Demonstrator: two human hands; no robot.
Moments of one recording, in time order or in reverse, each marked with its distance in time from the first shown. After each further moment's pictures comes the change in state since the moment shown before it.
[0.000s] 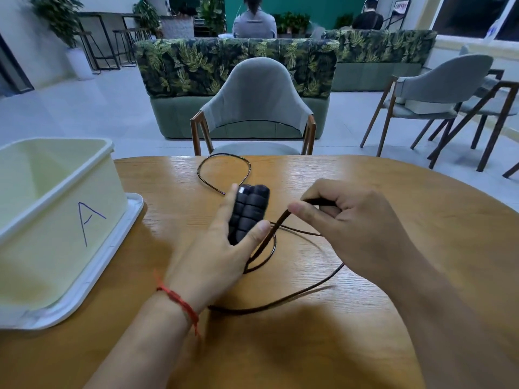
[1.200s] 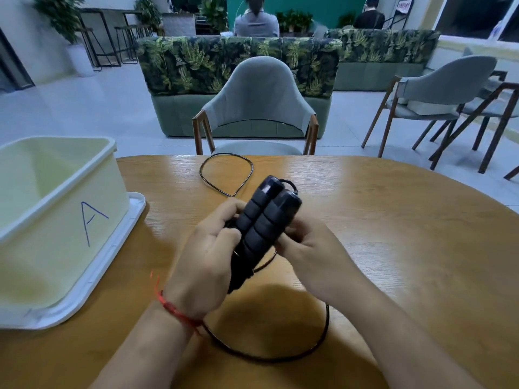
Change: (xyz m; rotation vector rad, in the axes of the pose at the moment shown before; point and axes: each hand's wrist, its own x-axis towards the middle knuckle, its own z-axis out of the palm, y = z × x) left_hand -0.015 0.006 -0.005 -0.476 0.055 0.191; right_hand -0.008 0.012 0.072 0.503 -0.208 0.203
